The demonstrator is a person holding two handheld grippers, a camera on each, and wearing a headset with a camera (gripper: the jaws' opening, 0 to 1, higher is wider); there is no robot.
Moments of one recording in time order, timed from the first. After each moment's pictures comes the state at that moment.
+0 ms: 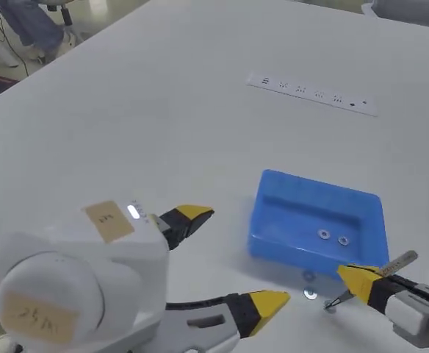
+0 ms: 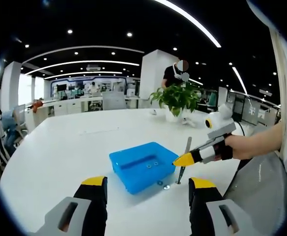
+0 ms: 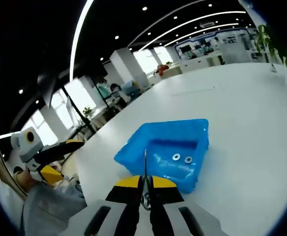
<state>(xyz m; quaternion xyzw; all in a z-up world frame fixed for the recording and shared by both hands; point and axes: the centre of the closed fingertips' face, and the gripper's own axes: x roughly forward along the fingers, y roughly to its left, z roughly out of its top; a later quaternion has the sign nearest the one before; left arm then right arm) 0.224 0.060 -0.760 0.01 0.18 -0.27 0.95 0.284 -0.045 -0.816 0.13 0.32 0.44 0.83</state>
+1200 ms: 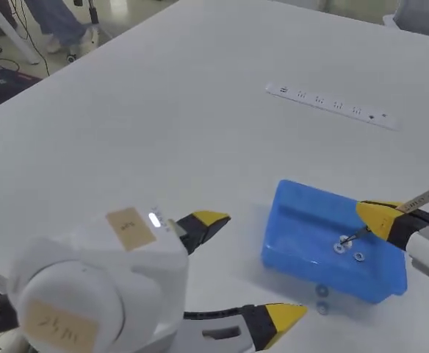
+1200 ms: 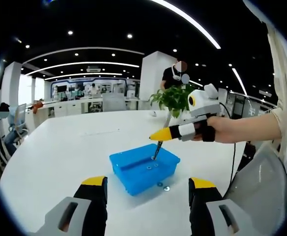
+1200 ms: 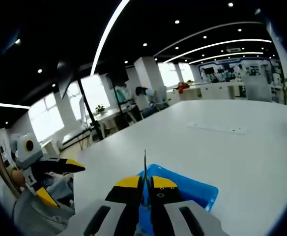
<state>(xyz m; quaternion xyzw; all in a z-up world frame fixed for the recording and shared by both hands) 0.225 0.062 -0.759 0.01 0.18 -0.27 0.95 0.336 0.004 -0.761 0.04 0.22 0.50 0.83</state>
